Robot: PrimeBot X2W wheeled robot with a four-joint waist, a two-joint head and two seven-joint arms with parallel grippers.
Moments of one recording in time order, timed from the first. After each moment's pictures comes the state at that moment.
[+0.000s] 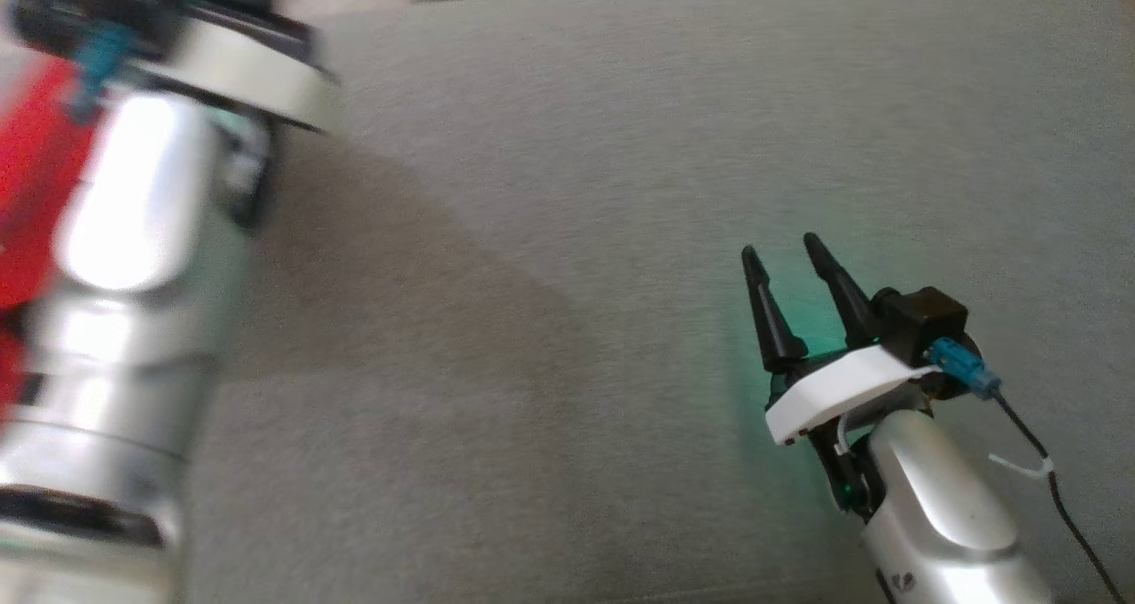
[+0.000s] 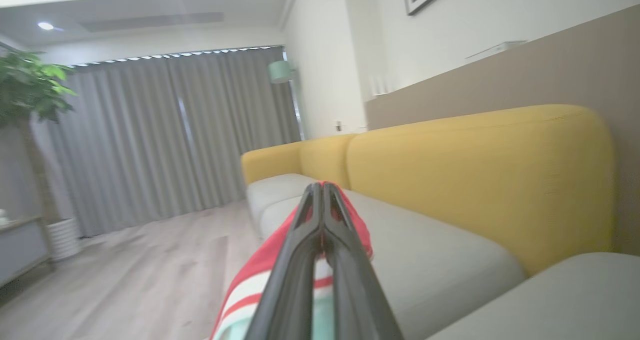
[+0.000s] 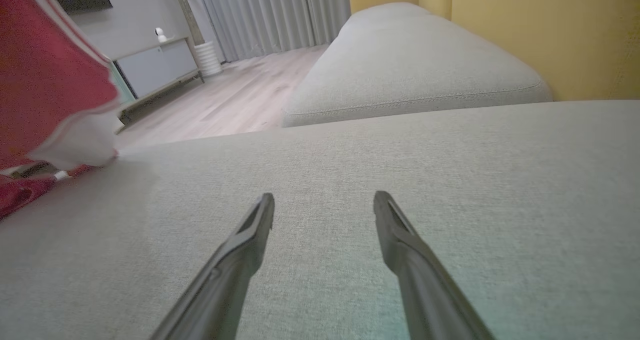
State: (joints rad) left arm -0.99 0.24 -0.44 0.65 -0.34 -0.10 -0.26; right arm -0.37 -0.06 0.28 0.59 0.27 0.13 -0.26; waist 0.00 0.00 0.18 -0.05
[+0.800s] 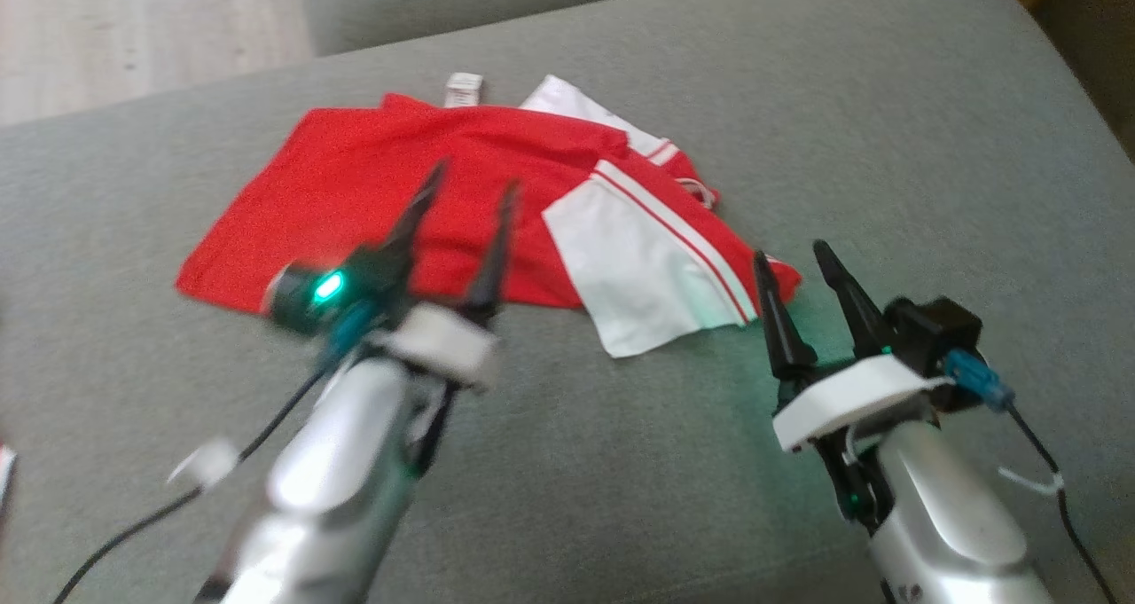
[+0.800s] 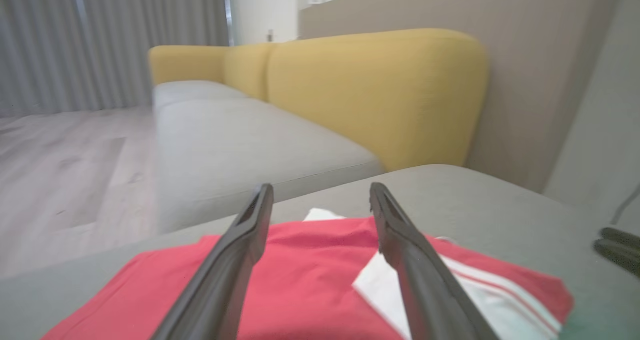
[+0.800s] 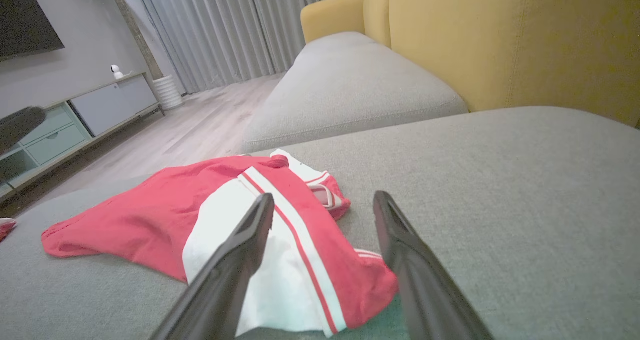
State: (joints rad) left arm -0.61 0.05 -0.55 0.62 -0.36 -0.01 -0.26; right arm -0.35 -0.06 0.27 0.57 0.30 0.13 -0.26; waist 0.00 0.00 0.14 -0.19
